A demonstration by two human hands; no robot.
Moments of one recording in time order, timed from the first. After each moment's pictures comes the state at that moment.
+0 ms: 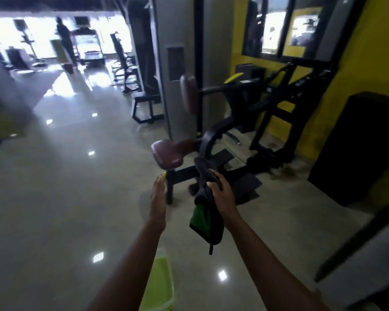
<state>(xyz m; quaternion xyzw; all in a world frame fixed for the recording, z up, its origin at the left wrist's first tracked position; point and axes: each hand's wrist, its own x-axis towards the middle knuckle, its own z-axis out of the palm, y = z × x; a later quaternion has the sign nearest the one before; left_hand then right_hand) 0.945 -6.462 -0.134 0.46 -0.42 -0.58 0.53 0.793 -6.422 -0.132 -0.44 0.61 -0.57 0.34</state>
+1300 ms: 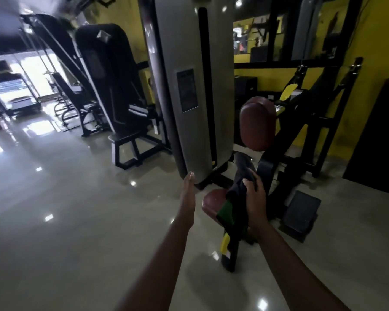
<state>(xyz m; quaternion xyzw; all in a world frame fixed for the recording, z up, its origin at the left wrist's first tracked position) 1.159 -7.072 -0.110 0.35 -0.59 -0.64 0.34 1.036 -6.979 -0.134 -0.18 0.61 -0.75 0.17</state>
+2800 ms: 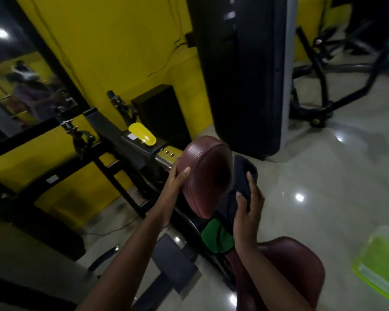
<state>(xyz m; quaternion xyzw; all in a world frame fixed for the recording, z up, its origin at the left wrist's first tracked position) 0.702 -7.405 -0.060 -0.29 -0.70 -0.61 -0.24 0.807 -7.311 -0.155 0.28 0.55 -0.60 -0.51</state>
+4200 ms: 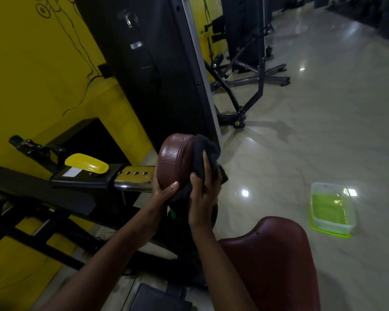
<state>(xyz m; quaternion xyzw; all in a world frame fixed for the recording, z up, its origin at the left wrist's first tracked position) 0.655 -7.416 -0.080 -0.44 -0.58 -0.55 -0.42 0.720 -7.359 -0.126 0.35 0.48 -0.50 -0.63</state>
